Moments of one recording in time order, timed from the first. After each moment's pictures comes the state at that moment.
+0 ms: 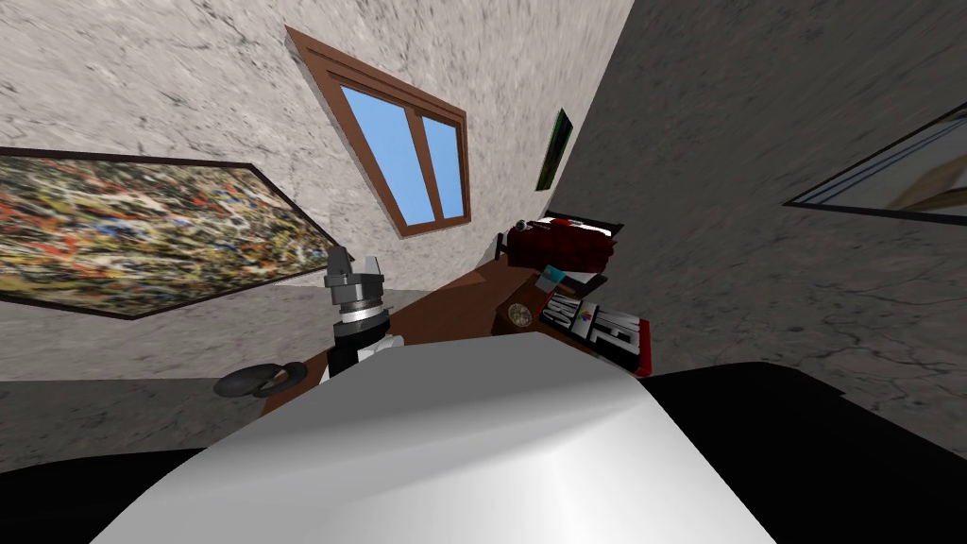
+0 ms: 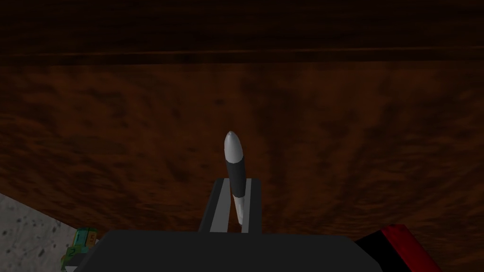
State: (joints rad) left arm 0.55 0.04 0.02 -2.35 0.05 -0.52 -0.14; right arm 0.24 -0.52 0.27 -0.88 0.16 0.36 0.13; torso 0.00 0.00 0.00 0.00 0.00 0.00
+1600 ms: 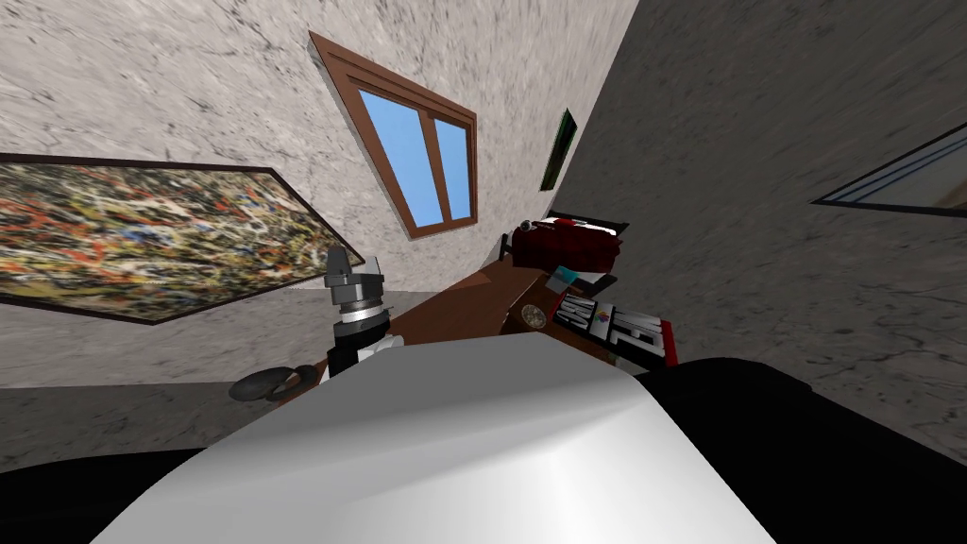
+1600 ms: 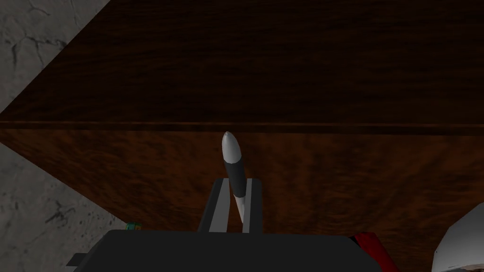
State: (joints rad) left arm 0.55 0.04 0.02 -2.35 0.05 -0.52 -0.14; right arm 0.40 -0.64 0.30 -1.15 0.07 0.58 0.09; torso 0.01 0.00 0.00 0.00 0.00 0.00
